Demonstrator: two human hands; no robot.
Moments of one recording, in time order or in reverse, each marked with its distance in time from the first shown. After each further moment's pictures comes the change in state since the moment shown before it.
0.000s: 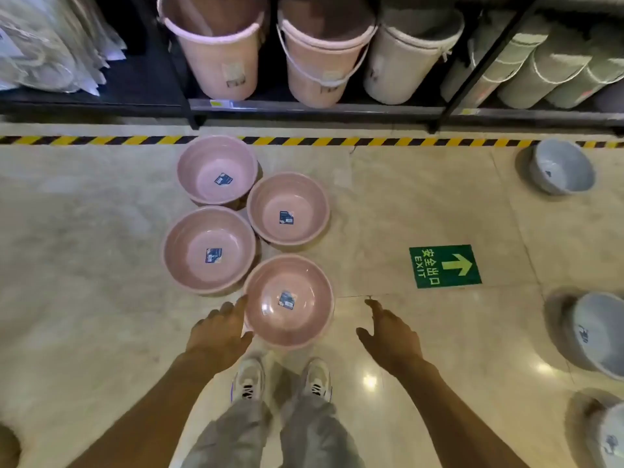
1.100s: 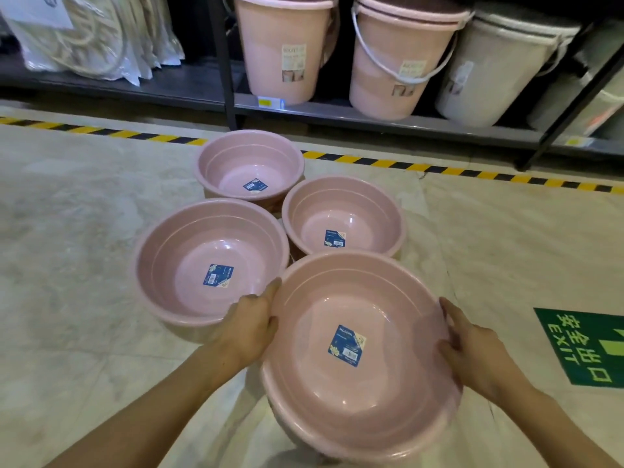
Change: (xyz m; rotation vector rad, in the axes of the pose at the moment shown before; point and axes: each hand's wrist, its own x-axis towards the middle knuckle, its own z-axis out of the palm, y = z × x) left_hand 0.282 -0.102 0.259 -0.275 0.368 0.031; right_hand 0.293 0.066 0.250 0.119 0.256 -0.157
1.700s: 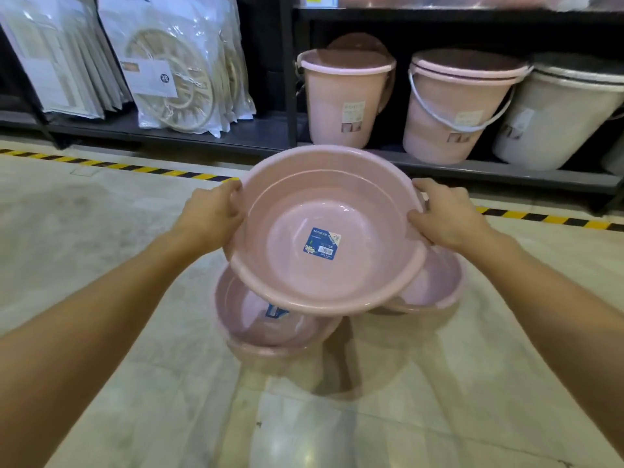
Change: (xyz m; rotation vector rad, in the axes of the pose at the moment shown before) left_hand 0.033 -0.050 -0.250 0.100 0.438 -0.228; right_hand 0.117 -0.250 -0.127 0.023 0.314 -0.419
